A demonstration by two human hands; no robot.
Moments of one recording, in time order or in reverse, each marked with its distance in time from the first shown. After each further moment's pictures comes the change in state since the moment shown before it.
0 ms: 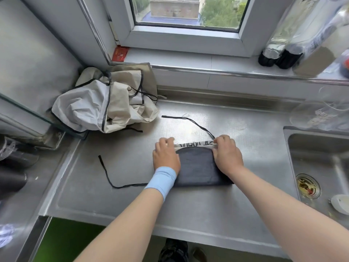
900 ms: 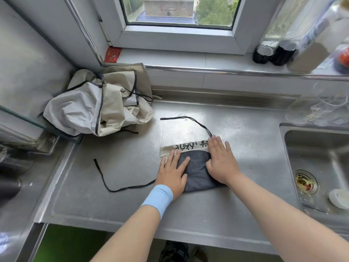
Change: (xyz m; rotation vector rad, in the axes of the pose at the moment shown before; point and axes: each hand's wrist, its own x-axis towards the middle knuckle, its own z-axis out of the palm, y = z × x) left_hand -0.038 -0.018 0.039 0.255 -0.275 0.402; right_hand -0.020 0.006 0.017 -0.113 -0.241 -0.097
